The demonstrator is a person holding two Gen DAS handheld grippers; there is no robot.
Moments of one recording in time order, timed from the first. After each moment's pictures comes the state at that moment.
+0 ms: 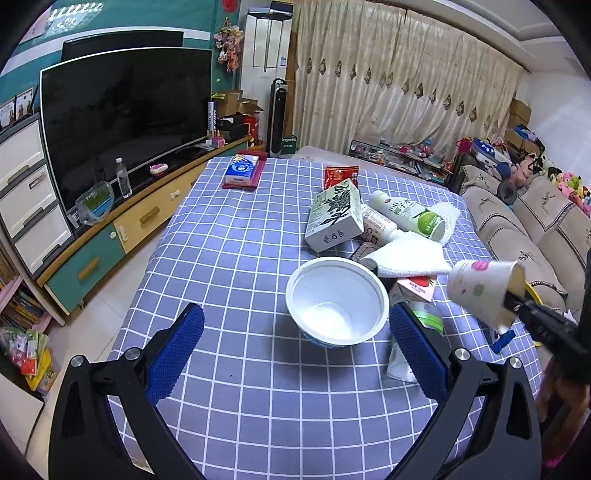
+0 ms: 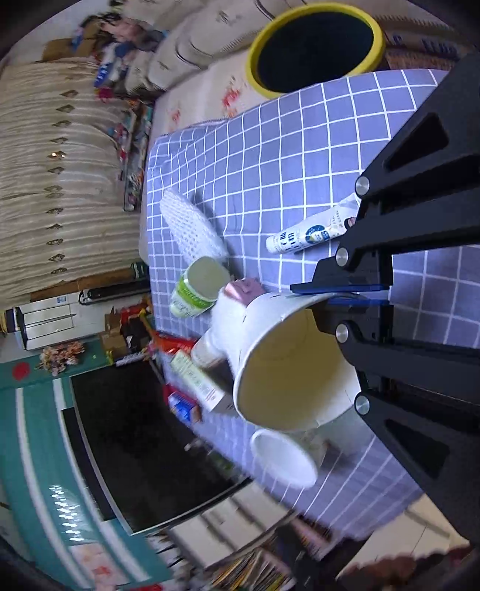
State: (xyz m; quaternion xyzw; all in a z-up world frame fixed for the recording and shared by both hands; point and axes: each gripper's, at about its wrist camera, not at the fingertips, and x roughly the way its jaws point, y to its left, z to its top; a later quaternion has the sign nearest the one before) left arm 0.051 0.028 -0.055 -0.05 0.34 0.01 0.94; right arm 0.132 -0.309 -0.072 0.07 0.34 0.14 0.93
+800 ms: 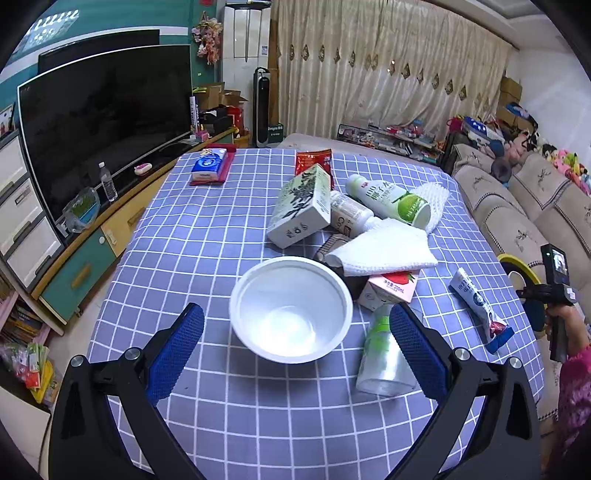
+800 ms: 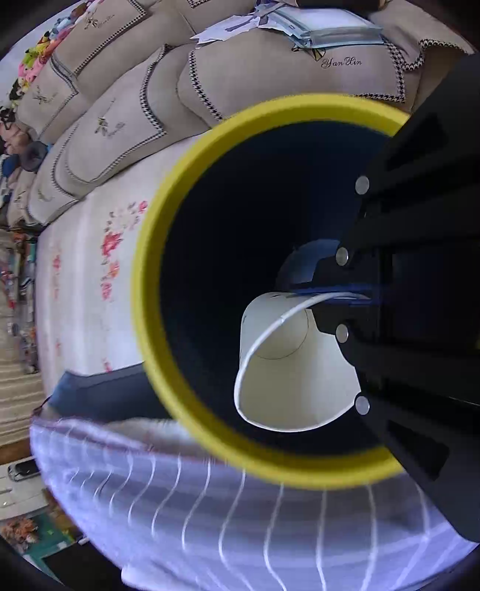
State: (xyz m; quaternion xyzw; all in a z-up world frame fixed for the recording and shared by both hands) left arm 0.092 -0.022 -0.067 -0.02 0.37 -0.01 0.93; right arm 0.263 -0.583 -0.195 0.08 0.55 -0.14 0.82
